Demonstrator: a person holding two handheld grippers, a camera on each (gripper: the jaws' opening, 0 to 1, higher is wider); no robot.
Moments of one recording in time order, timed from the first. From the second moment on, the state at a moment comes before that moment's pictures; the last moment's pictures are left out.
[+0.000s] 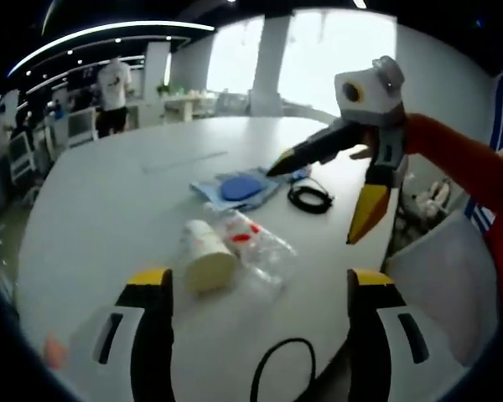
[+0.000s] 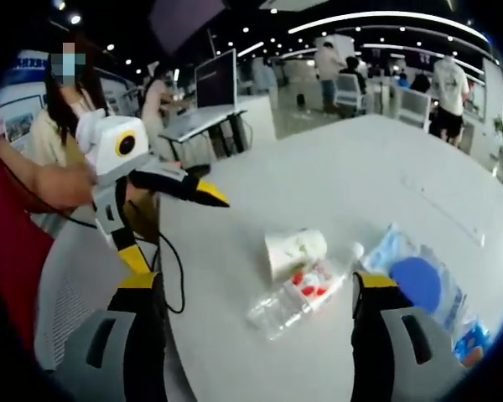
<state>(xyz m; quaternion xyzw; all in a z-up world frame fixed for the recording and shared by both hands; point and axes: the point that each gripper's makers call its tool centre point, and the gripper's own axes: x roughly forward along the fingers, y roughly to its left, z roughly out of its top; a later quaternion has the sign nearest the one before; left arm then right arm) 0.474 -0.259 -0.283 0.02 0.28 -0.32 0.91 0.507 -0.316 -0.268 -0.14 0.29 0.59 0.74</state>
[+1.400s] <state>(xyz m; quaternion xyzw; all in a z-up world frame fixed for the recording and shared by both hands) 0.486 -0.237 -0.303 0.01 0.30 -0.28 0.91 0.553 -0.288 -0.290 -0.29 0.28 0.67 0.62</state>
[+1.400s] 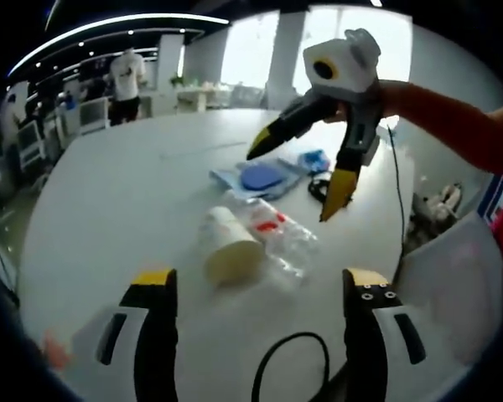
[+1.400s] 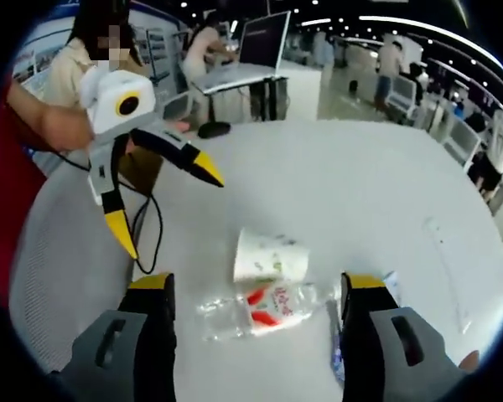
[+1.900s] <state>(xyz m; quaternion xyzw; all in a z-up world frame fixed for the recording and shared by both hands) 0.489 -0.231 -0.307 0.00 0.31 -0.27 0.91 0.579 -0.269 -0.317 -0.41 0.23 0.69 0.55</state>
